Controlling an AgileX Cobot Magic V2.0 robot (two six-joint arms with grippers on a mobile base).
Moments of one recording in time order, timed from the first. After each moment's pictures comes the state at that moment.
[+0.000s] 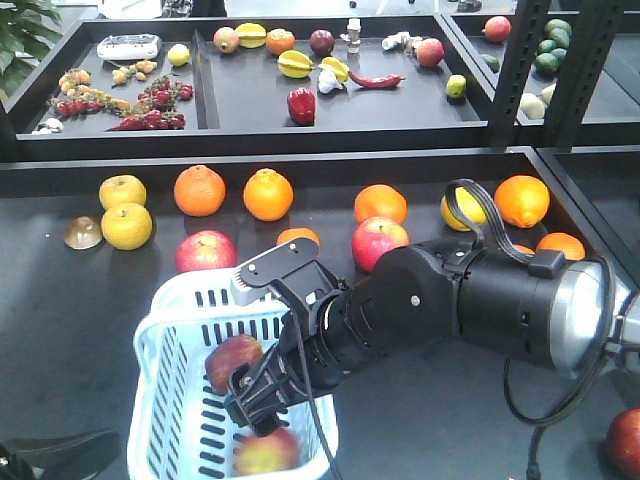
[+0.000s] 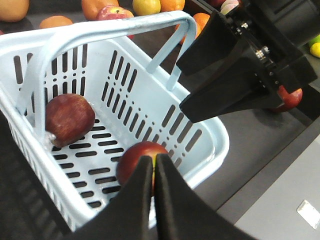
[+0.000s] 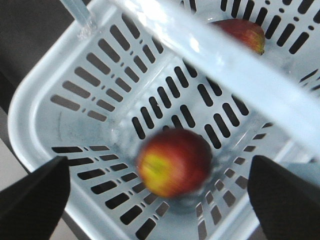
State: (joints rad) left arm -0.11 0.63 -0.18 1.76 -0.54 -1.87; right arm 0.76 1.68 -1.13 0.36 0.59 -0.29
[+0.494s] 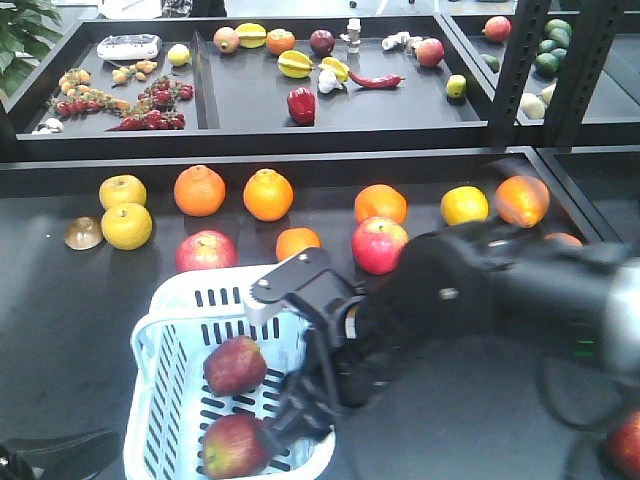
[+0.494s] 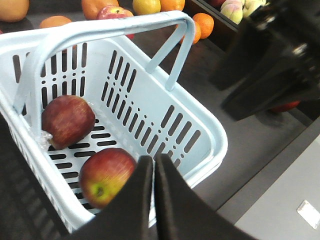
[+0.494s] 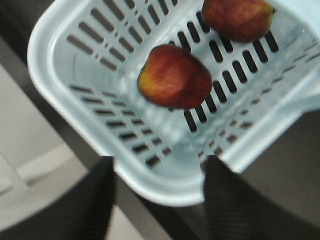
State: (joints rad) left arm -0.11 0.63 -0.18 1.76 -0.54 -1.87; right arm 0.76 1.58 -1.13 0.28 0.82 -0.27
